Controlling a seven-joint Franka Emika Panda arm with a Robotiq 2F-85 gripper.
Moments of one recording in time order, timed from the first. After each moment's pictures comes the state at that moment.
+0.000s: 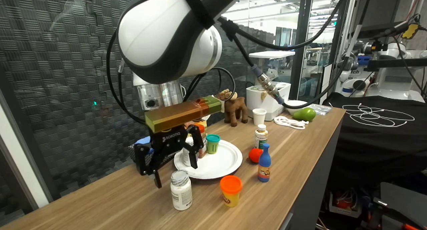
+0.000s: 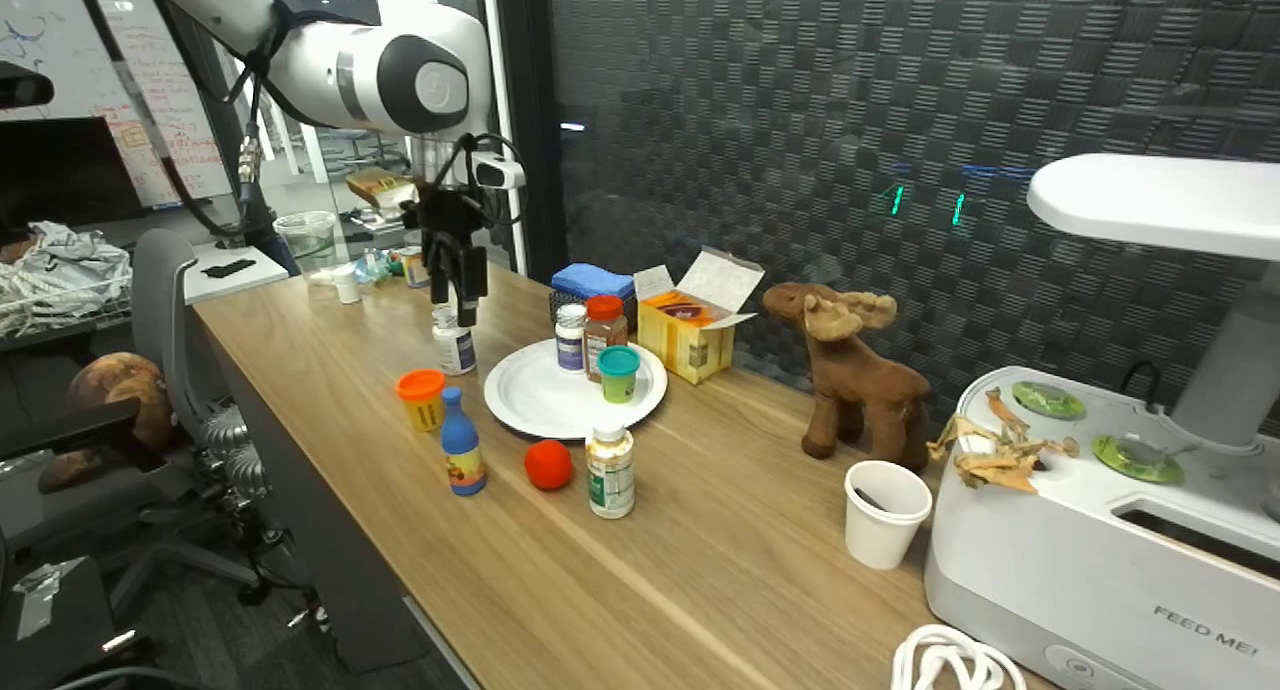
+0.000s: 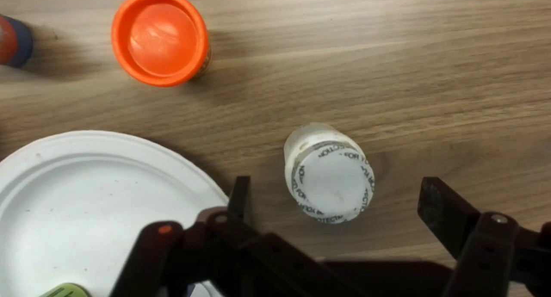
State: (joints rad) arm 0.30 0.55 0.10 -1.67 -0.01 2.08 0.52
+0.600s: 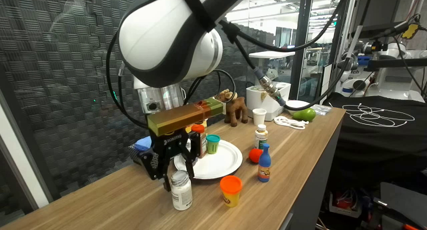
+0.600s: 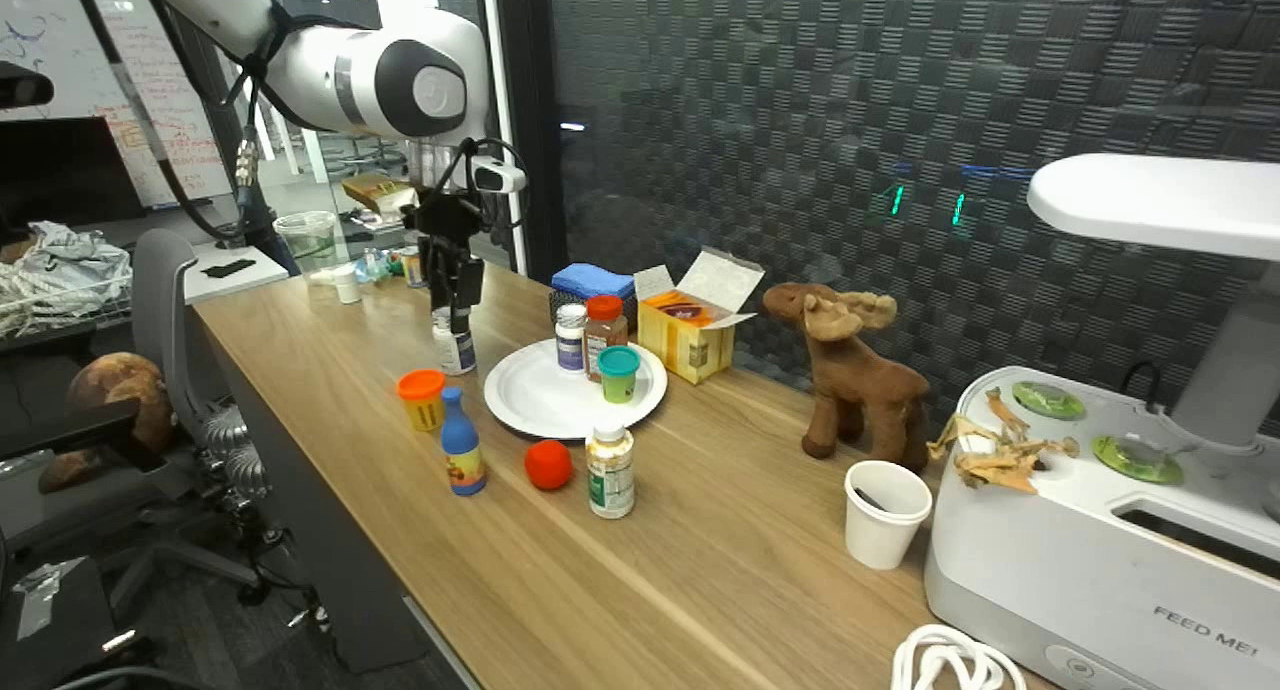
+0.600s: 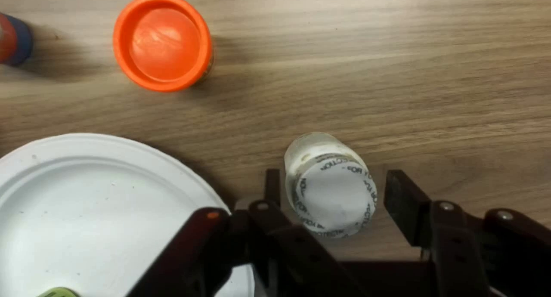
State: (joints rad) arm 0.30 0.55 0.10 -1.69 -0.01 2.08 0.49
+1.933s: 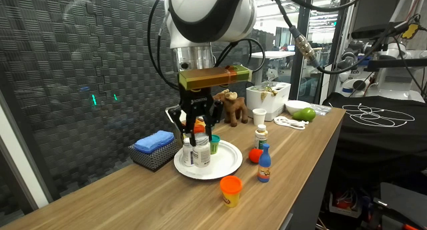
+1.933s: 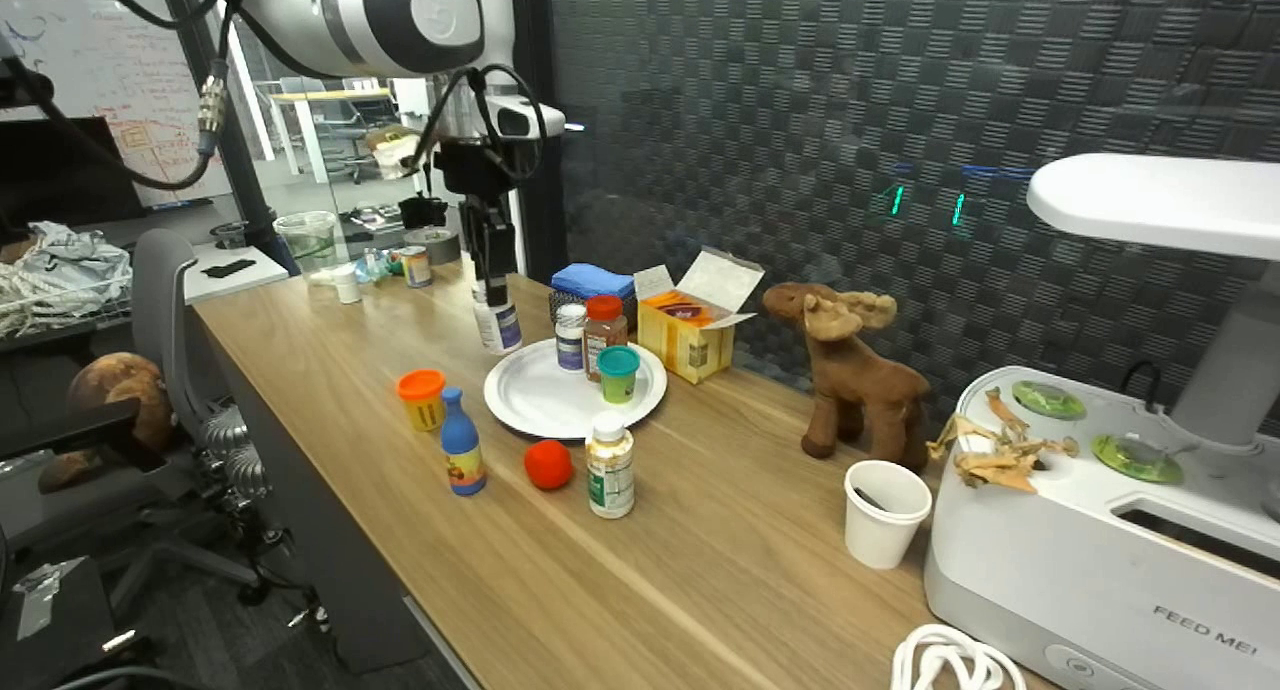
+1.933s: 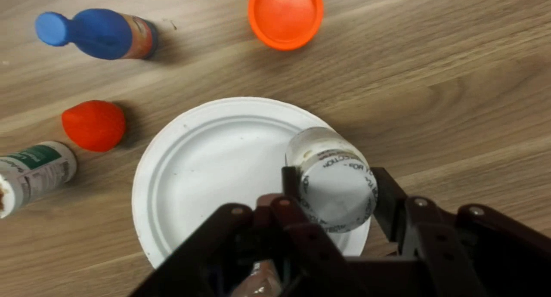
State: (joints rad) arm 0.24 0.34 0.03 -1.85 -0.02 2.15 0.58
